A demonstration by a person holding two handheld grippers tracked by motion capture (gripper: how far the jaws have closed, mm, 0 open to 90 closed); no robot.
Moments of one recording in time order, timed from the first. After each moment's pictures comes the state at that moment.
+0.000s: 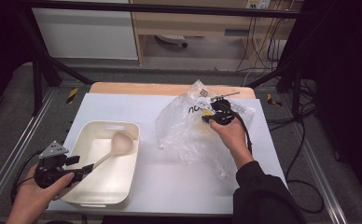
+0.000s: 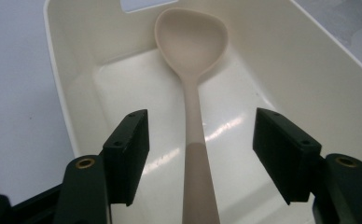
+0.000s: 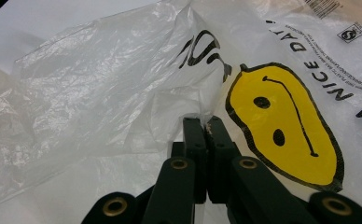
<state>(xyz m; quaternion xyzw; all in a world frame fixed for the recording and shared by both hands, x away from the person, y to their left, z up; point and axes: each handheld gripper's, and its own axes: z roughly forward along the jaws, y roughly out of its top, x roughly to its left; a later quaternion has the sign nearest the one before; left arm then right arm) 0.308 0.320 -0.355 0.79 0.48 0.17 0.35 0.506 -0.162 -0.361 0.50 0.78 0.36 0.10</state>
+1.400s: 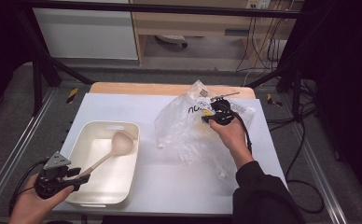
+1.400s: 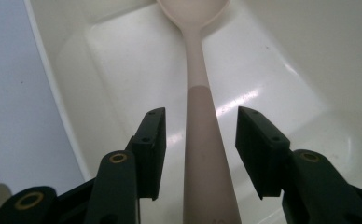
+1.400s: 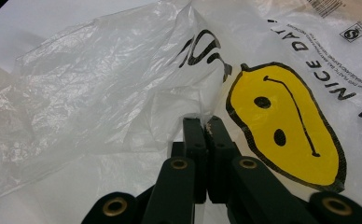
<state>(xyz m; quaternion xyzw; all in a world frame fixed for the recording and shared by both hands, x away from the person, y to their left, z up) 0.296 0.322 -0.375 0.82 0.47 0.16 0.30 0.506 -0.161 -0.362 0.50 0.78 0.36 0.09</state>
